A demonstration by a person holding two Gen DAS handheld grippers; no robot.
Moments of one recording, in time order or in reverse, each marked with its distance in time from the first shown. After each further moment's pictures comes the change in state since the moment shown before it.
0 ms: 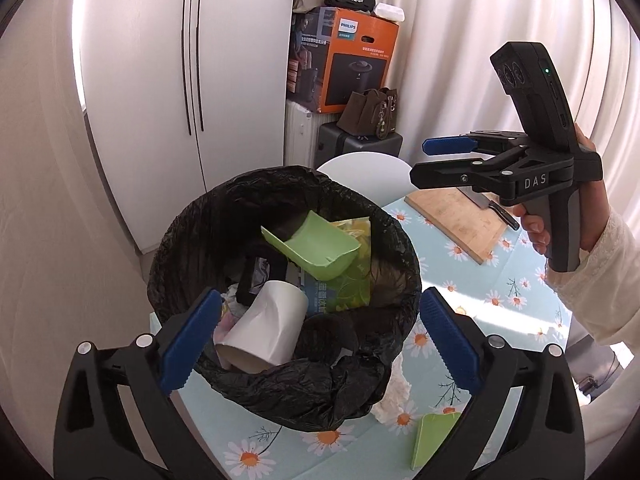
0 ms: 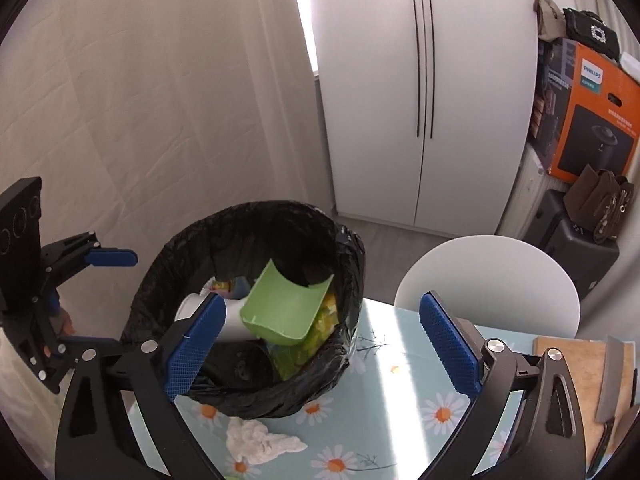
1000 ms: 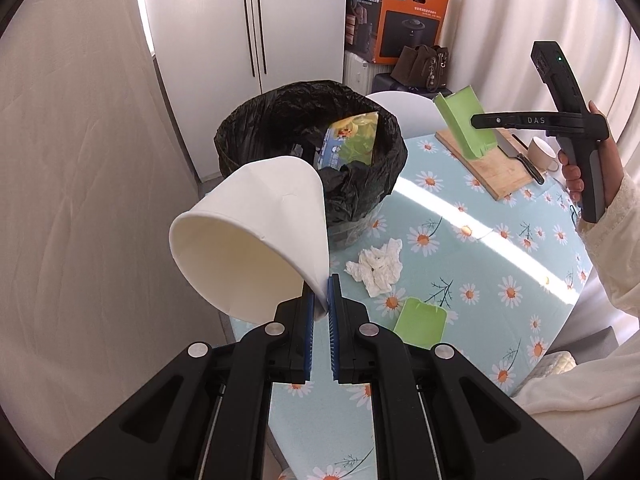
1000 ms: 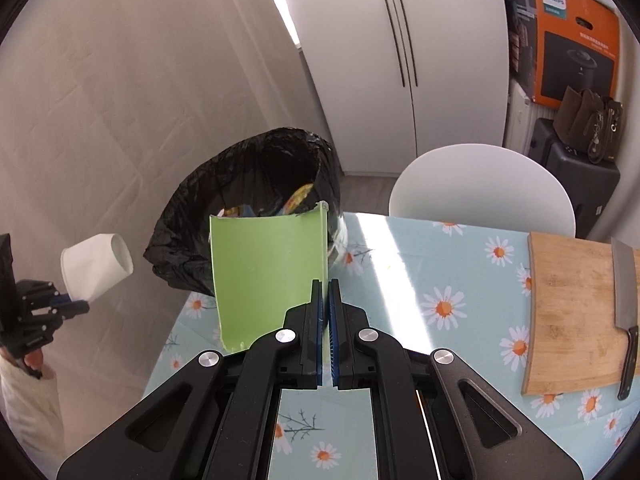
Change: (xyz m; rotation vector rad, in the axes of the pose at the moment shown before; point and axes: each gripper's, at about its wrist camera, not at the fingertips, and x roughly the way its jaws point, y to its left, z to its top) left arm -0.096 -0.056 -0.076 -0.111 0.178 0.205; right arm -0.062 -0.043 -0.077 0.143 0.090 0.076
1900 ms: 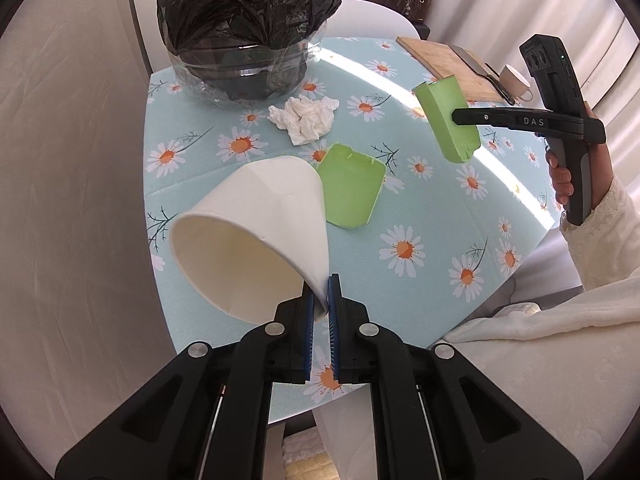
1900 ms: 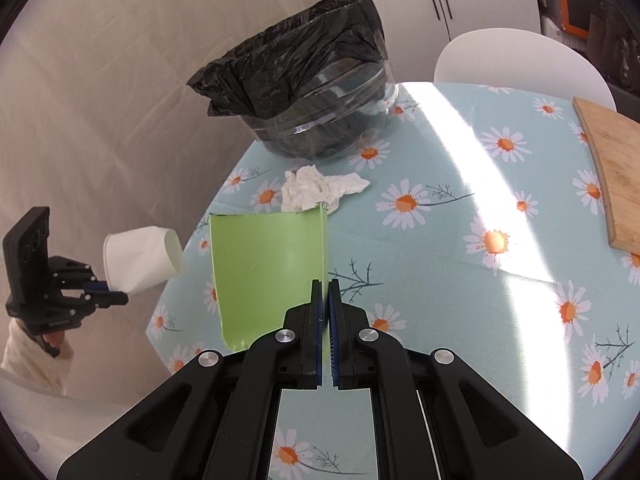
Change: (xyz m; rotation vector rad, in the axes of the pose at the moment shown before) left arm 0.028 -0.070 -0.136 -0.063 0.219 -0.108; right arm 0.013 0.012 -0.173 0.014 0.150 0.163
